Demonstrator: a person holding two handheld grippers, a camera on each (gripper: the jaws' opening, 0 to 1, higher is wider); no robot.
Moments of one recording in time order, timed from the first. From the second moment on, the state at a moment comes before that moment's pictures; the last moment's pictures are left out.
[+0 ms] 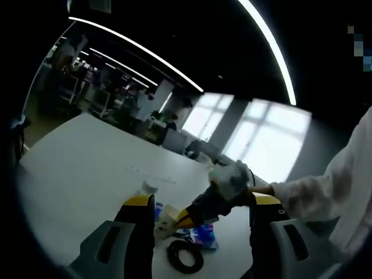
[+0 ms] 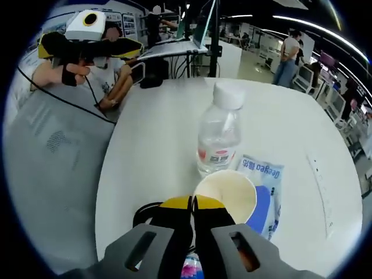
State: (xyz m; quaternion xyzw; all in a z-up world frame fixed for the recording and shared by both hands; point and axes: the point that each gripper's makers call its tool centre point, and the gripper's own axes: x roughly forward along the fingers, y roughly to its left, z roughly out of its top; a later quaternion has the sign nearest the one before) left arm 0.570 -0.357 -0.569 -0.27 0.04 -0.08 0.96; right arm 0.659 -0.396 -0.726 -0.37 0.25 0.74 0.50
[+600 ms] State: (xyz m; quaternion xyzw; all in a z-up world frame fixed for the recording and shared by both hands) left arm 0.571 -0.359 -0.567 -0.28 0.03 -0.08 0.96; right arm 0.653 -0.390 -0.747 -0.42 0.25 0.74 0.47
